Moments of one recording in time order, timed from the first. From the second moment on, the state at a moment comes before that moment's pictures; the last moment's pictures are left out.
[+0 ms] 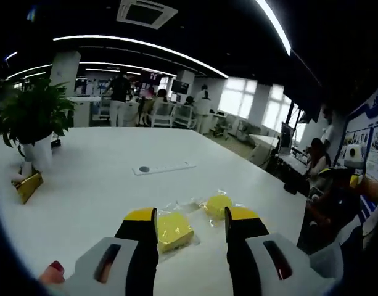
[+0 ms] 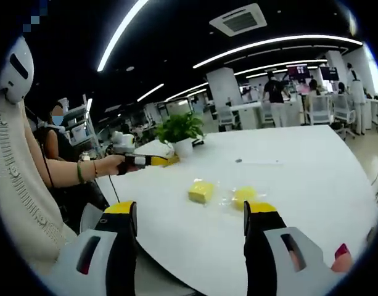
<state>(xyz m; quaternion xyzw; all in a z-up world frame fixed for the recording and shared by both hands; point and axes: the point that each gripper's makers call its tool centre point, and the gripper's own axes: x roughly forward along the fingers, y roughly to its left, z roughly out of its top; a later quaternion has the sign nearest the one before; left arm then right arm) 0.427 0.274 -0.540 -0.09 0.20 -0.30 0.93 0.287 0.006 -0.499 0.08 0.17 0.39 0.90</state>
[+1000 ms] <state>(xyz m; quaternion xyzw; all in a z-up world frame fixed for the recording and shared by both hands) 0.298 0.251 -0.498 -0.09 0.18 -0.33 0.92 0.281 0.001 -0.499 0.13 0.16 0.44 0.87</state>
